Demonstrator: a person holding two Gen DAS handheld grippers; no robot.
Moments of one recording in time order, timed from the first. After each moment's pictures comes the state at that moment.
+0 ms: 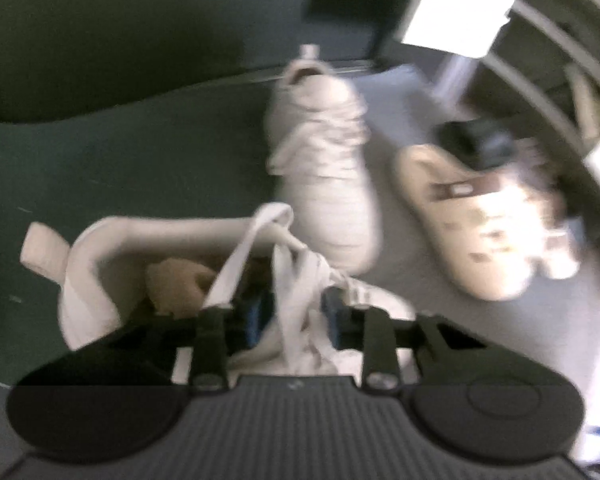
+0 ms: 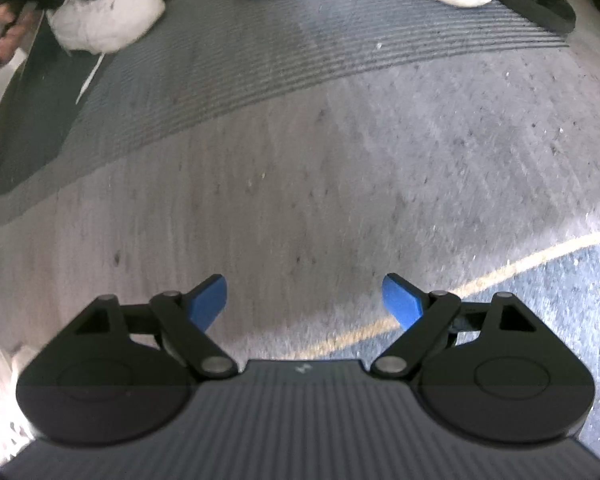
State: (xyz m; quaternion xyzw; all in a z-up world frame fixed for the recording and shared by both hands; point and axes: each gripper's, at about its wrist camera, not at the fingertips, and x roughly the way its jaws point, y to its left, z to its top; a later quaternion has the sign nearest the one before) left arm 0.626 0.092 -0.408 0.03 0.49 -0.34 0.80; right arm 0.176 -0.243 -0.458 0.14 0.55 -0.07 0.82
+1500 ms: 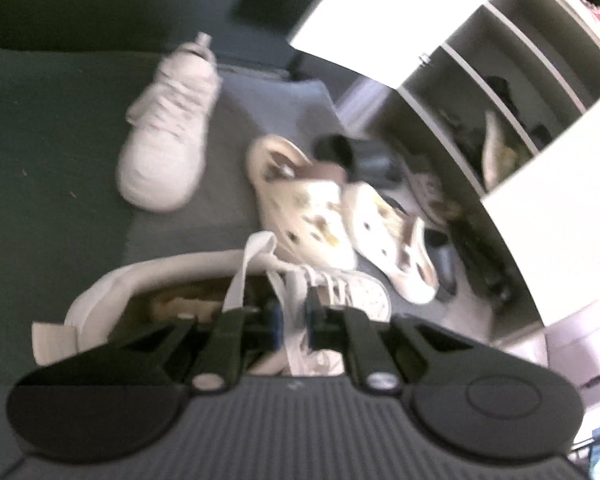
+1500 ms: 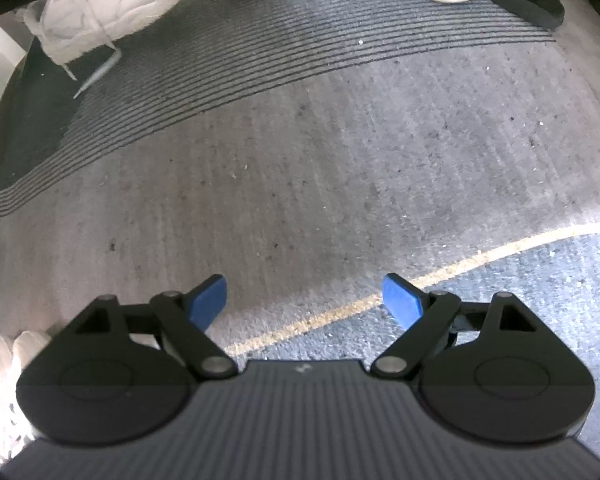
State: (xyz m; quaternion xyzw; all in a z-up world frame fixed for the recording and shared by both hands) left arm 0.476 0.012 -0.366 -0.10 0.49 -0.37 0.78; right arm 0.153 -0.265 -0.443 0.14 0.57 -0.06 0.81
